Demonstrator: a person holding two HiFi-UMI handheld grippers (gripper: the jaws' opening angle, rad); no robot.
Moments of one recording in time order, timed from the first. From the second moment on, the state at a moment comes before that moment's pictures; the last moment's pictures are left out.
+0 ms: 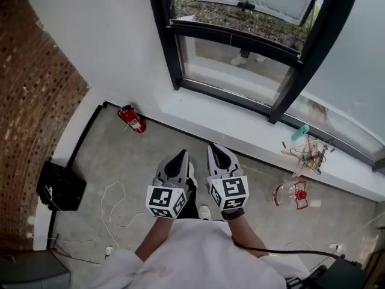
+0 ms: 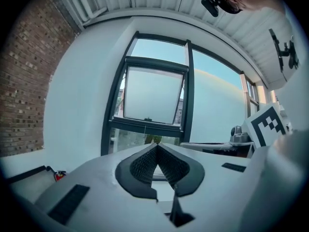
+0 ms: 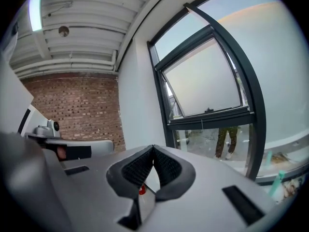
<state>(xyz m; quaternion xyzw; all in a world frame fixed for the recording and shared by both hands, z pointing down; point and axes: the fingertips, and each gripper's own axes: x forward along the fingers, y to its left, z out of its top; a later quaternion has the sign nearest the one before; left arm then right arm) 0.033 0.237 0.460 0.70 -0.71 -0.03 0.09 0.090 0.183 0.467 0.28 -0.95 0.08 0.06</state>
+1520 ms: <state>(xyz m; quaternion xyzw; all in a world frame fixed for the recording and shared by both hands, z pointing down) -0.077 -0.251 0.450 0.81 -0.58 -0.02 0.06 -0.010 -0.278 0.448 0.41 -0.91 0.04 0.06</state>
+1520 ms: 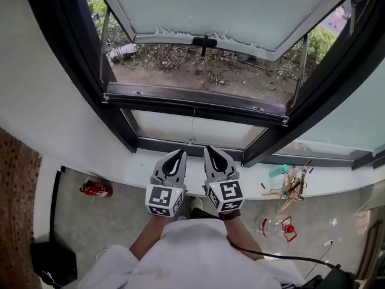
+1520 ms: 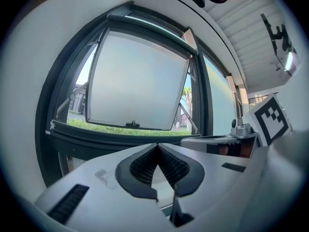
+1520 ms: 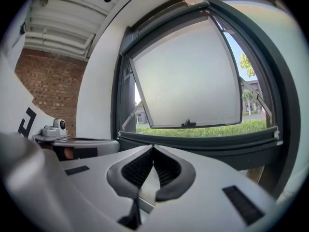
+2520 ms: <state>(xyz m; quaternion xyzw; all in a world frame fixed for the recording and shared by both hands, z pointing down) -0.128 -0.411 0.499 0.78 -0.42 0.37 -0.27 -0.038 -0.400 0.528 0.51 -0.85 0.10 0.06</state>
